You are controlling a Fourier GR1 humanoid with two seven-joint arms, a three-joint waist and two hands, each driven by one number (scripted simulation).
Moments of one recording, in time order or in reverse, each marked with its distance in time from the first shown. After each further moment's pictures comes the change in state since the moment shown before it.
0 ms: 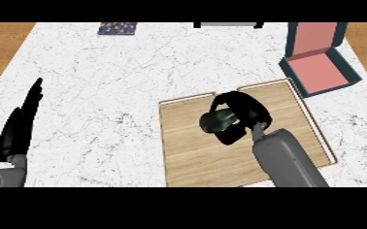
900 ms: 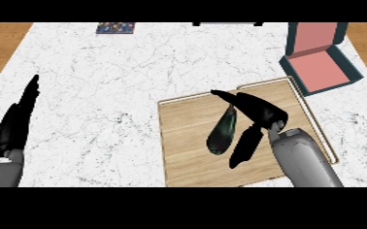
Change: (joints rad) left arm -0.036 0.060 -0.039 0.064 0.060 0.036 -0.011; right arm 0.016 -0.055 -0.042 -0.158 -0.344 0.212 0.161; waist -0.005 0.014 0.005
